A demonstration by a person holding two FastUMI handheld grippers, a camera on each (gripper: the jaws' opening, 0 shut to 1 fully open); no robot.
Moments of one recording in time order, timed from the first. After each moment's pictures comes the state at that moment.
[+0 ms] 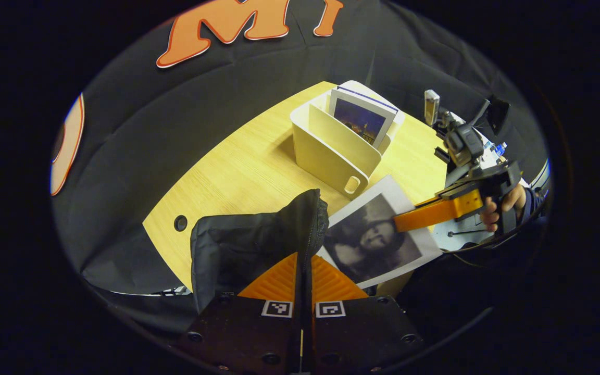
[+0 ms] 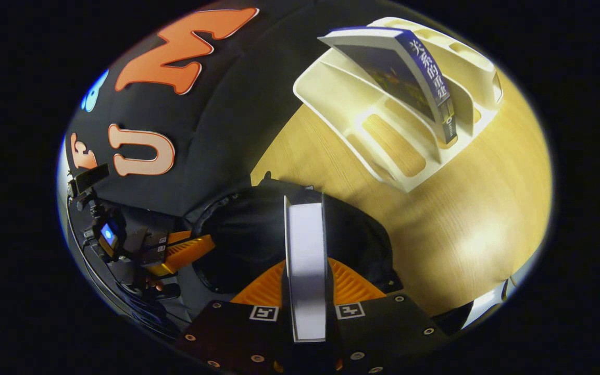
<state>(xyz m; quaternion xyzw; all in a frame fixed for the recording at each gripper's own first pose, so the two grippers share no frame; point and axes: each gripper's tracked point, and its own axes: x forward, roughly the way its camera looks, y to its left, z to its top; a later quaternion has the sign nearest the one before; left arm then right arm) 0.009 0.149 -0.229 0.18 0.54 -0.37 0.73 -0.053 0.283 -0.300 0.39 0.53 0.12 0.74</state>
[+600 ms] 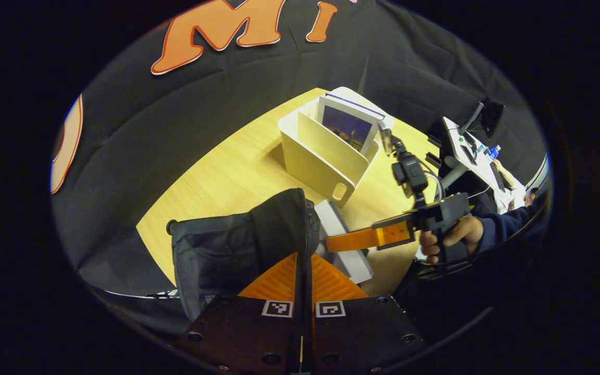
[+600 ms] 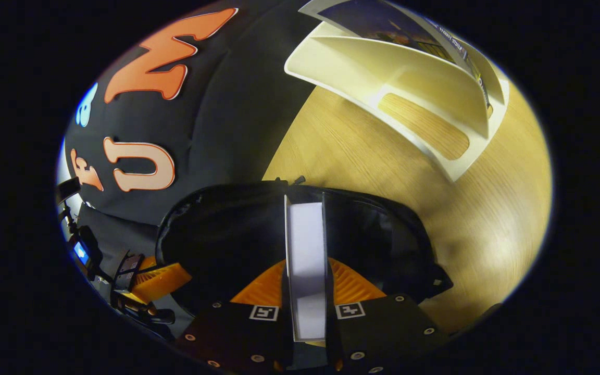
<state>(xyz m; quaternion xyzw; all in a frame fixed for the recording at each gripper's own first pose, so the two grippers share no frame) -0.010 0.126 -0.220 0.16 0.53 -0.39 0.74 -0.011 0.339 -0.337 0.46 0.48 0.13 0.74</state>
